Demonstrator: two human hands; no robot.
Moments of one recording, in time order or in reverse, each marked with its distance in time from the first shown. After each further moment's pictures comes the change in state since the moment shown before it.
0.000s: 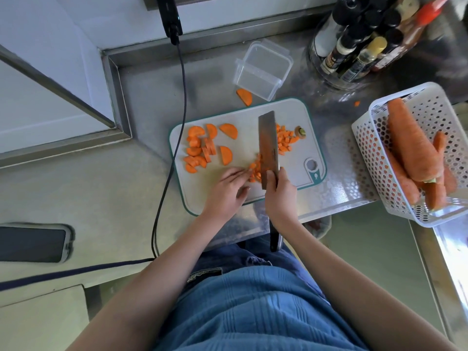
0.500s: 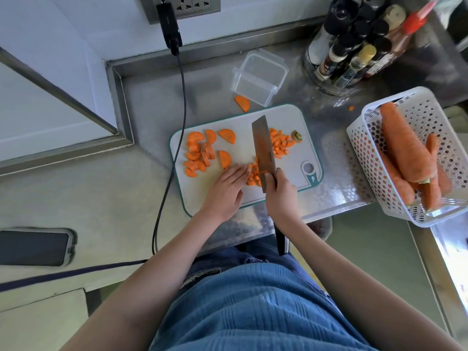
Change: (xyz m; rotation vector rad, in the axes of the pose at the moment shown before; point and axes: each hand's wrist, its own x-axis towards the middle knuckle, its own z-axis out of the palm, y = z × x) left_hand 0.003 -0.009 -0.002 0.156 -0.127 0.091; right_hand 0.000 0.000 -0.009 -0.007 -0.045 -0.043
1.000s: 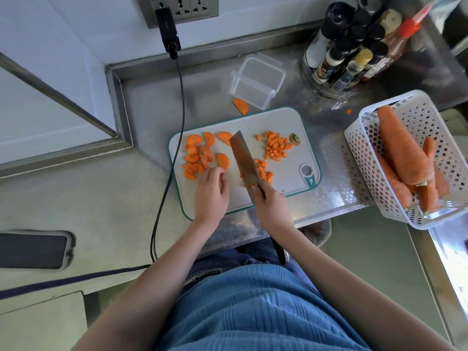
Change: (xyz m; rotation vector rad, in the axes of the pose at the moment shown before) left_hand -0.005 0.012 -0.017 -0.159 0.399 -0.364; right_hand -0.010 0.004 0.005 -0.057 -0.190 -0.039
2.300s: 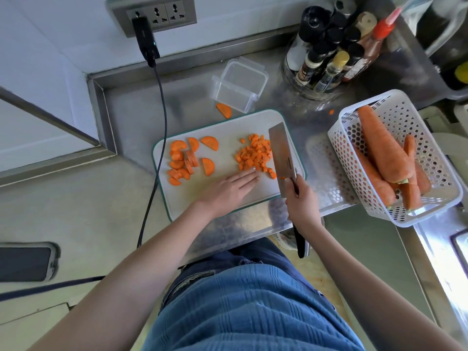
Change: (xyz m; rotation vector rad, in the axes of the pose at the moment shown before) left_hand 0.031 0.018 0.032 0.359 -0.546 0.764; right_hand 0.013 0.056 -0.064 0.085 0.265 0.096
